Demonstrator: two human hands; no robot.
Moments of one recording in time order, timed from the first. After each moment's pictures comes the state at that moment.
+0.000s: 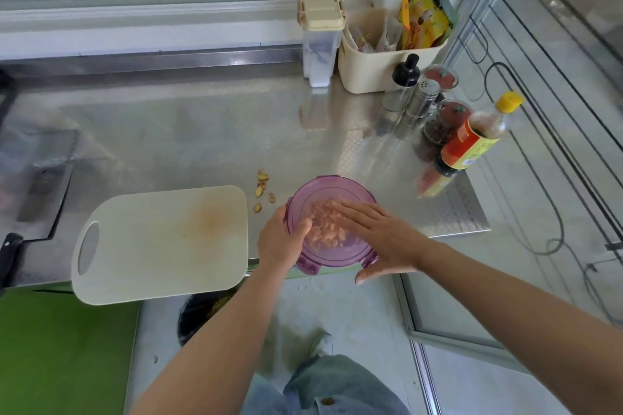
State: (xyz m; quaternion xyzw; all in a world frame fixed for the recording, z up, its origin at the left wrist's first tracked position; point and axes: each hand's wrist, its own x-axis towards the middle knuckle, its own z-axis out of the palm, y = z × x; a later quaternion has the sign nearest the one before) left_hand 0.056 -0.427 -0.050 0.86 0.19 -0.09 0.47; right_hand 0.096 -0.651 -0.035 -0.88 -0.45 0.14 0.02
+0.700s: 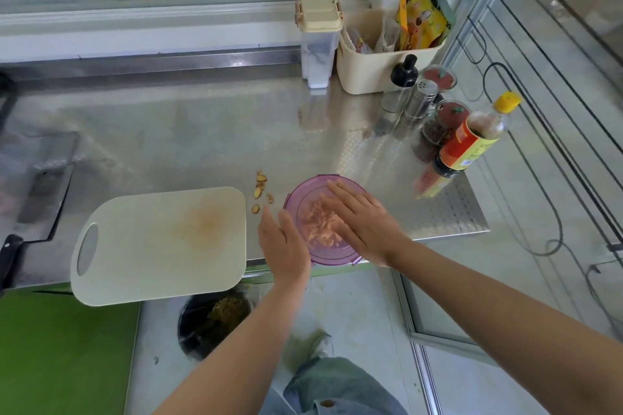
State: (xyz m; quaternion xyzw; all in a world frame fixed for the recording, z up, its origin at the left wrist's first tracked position) left_hand 0.044 -0.463 -0.050 0.77 0.33 0.08 0.54; right_hand 0.096 -0.620 -0.035 -0.93 -0.34 0.07 0.10
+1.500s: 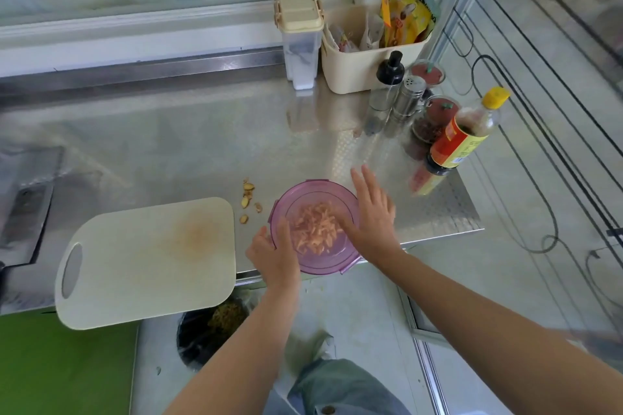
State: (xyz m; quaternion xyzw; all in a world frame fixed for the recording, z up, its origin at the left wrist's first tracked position) left_hand 0.056 -0.468 -0.067 0.70 0.42 0.03 0.58; right_hand 0.101 -0.623 -0.049 -0.95 -0.06 0.04 0.30
